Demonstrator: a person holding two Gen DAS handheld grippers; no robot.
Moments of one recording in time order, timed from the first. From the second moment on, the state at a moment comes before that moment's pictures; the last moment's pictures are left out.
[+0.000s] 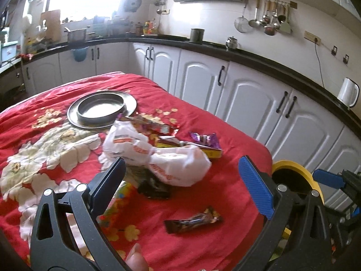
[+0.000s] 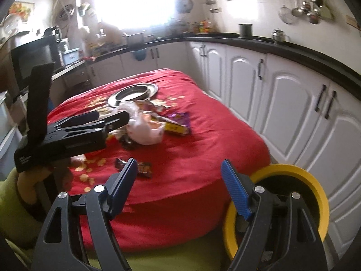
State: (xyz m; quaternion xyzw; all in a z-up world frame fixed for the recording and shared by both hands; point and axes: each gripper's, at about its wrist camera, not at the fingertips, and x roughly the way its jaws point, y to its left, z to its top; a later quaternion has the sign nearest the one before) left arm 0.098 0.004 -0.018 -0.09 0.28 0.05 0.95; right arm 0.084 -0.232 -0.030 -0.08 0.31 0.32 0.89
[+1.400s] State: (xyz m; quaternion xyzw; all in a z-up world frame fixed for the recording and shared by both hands) left arm 0.167 0.123 -0.060 -0.25 0.37 0.08 0.89; right arm 0.114 -0.087 -0.124 -0.26 0.37 0.43 0.78
